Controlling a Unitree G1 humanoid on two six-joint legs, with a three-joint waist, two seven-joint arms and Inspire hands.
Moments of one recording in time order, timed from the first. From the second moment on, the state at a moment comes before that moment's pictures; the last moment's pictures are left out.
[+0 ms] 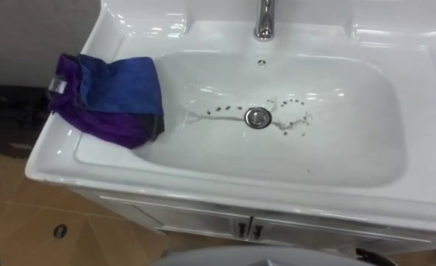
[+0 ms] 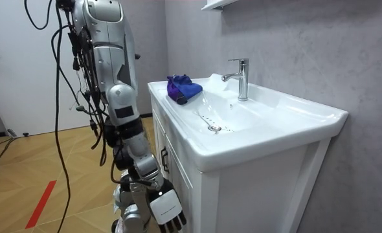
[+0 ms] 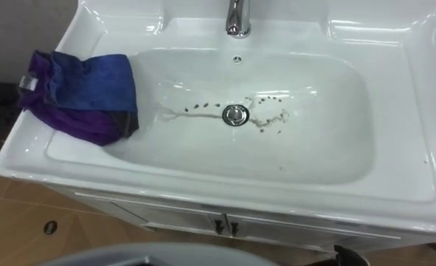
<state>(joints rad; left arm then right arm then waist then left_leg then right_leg) 0.28 0.35 0.59 0.03 -0.02 -0.25 0.99 0.12 -0.31 -0.02 1.29 0.04 -0.05 0.05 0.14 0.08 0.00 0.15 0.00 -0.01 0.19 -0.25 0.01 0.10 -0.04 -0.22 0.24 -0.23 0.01</state>
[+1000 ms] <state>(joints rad) 0.28 0.34 0.31 -0.06 0.42 -0.24 0.81 0.13 -0.31 -0.02 1.33 0.00 -0.05 0.12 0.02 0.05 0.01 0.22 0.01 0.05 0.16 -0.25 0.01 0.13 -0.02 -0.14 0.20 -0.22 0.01</state>
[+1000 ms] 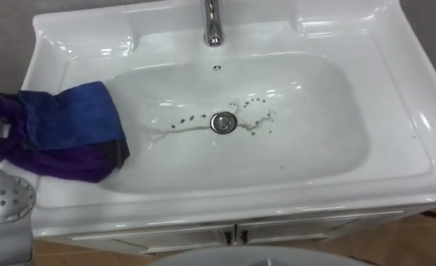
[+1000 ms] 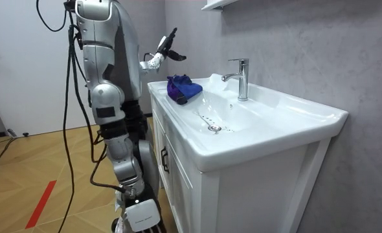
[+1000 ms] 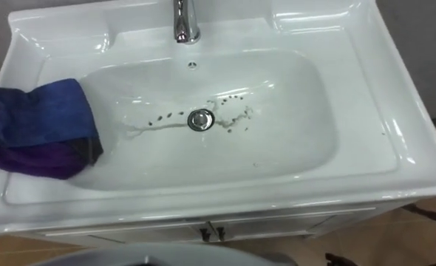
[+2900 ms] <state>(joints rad) 0.36 0.30 0.09 0.33 0.56 -0.21 0.82 0.12 -0.31 -0.02 1.36 -0.05 0.02 0.12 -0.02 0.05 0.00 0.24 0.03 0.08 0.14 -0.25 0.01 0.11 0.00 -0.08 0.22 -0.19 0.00</state>
